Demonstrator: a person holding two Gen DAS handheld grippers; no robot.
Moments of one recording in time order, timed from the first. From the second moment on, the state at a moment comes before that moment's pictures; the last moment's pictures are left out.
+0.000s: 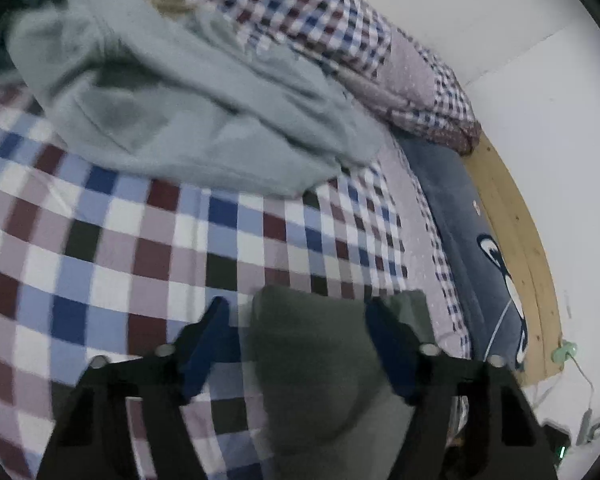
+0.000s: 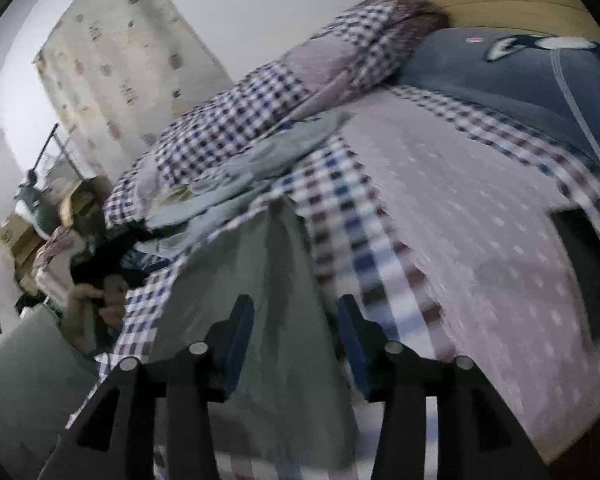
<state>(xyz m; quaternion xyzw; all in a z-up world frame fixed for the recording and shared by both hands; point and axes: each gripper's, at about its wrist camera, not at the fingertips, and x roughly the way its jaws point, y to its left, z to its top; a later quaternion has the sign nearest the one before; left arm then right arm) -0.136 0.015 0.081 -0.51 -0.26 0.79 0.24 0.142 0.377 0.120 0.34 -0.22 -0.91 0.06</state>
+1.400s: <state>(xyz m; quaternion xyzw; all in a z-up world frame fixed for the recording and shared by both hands) -0.153 0.012 0.043 -0.52 -0.30 0.73 0.33 0.014 0.348 0.105 0.39 -0.17 -0.89 0.16</state>
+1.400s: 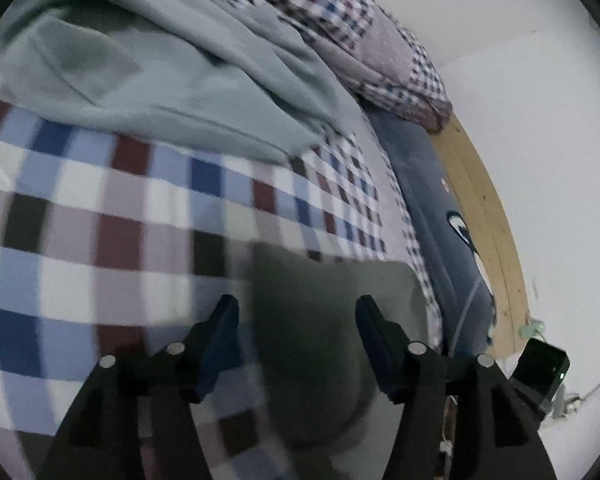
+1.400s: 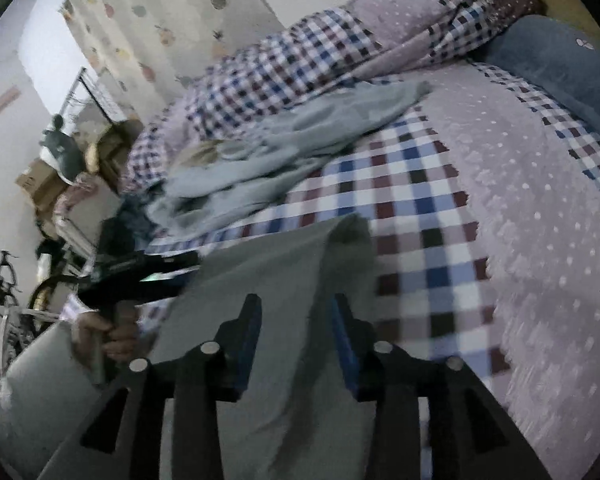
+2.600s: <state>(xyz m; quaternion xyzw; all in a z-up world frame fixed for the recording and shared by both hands) -0.155 0.047 0.036 -0.59 -0.31 0.67 0.32 -0.126 0.397 -0.011 0.53 -0.29 -0.74 0.31</state>
